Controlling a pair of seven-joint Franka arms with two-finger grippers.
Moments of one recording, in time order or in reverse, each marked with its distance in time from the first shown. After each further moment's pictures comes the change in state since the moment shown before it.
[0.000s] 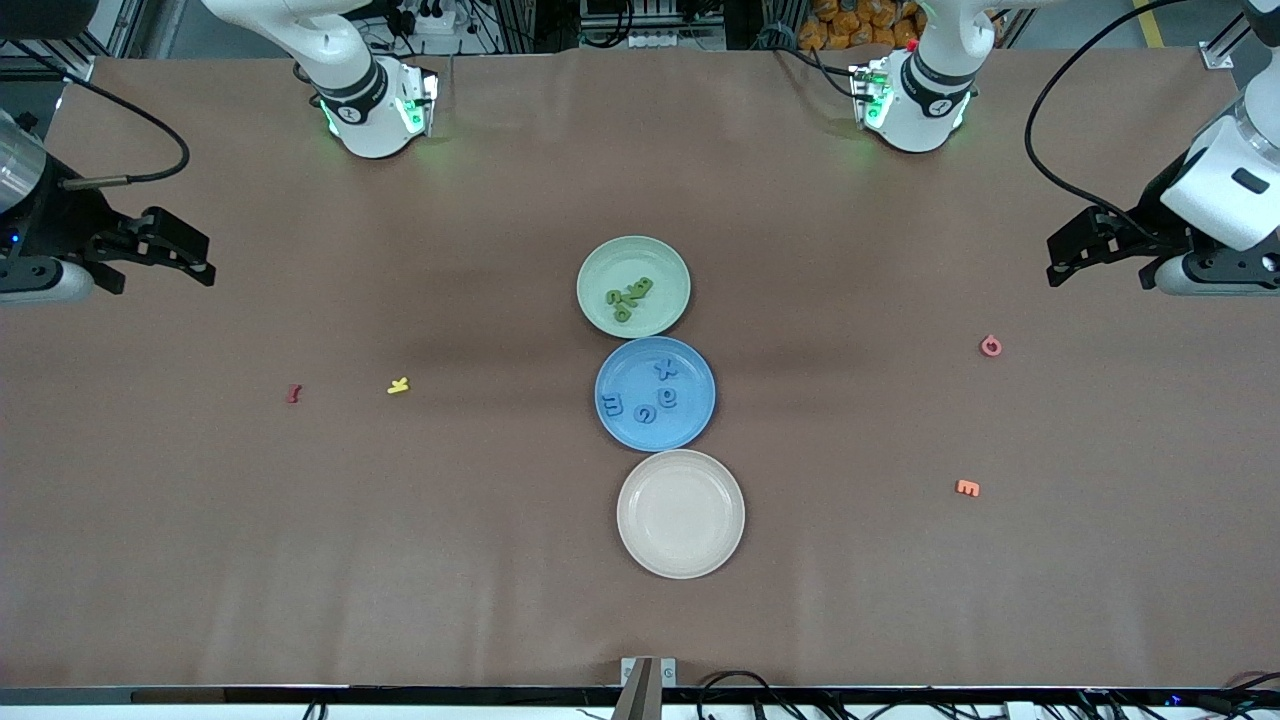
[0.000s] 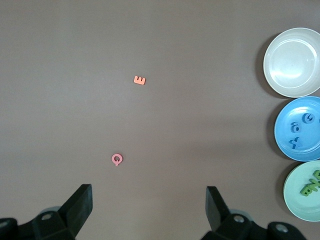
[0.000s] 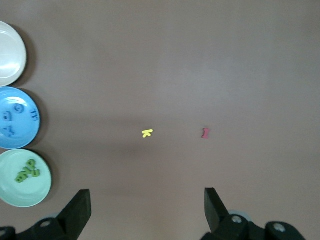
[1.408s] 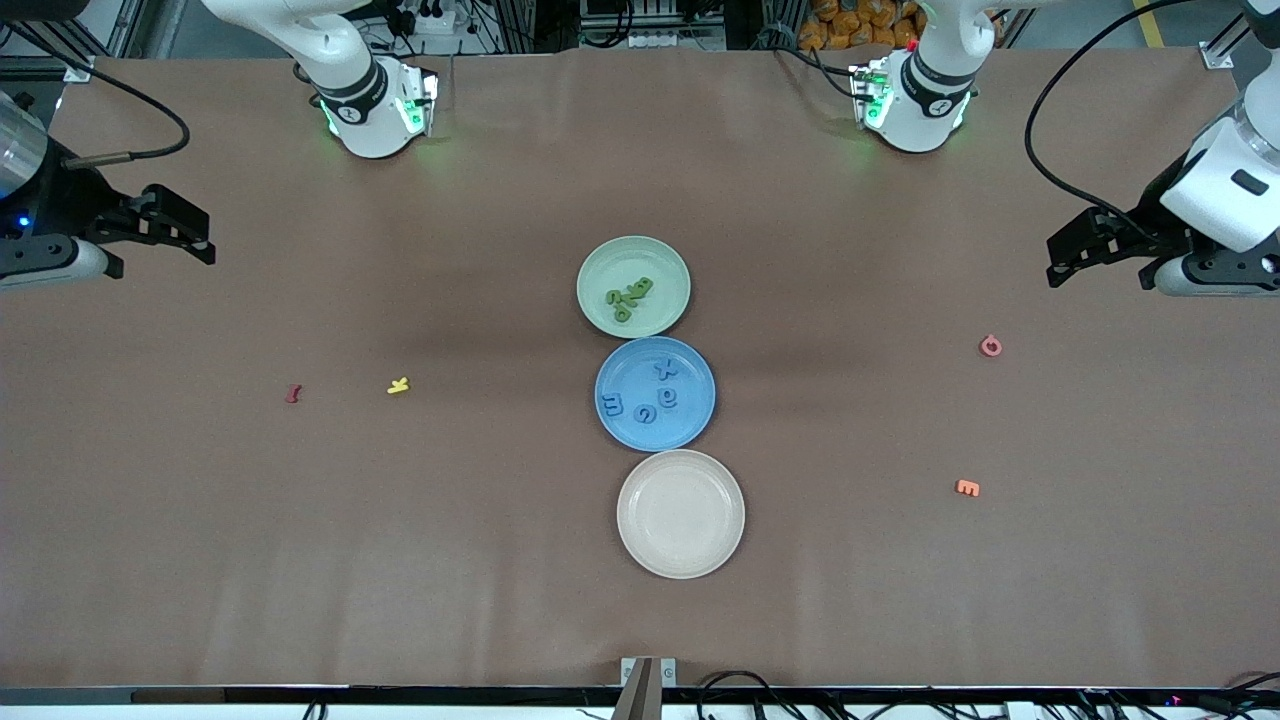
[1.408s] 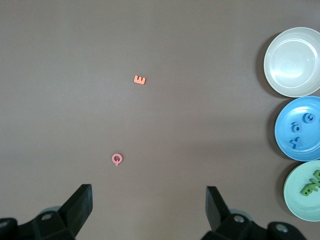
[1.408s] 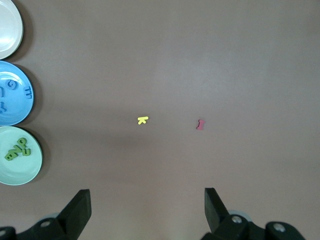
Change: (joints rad) left arm 0.001 0.002 0.000 0.000 0.000 -0.001 0.000; right arm 0.008 -0.021 0.002 -0.006 -0.029 -0.055 -0.073
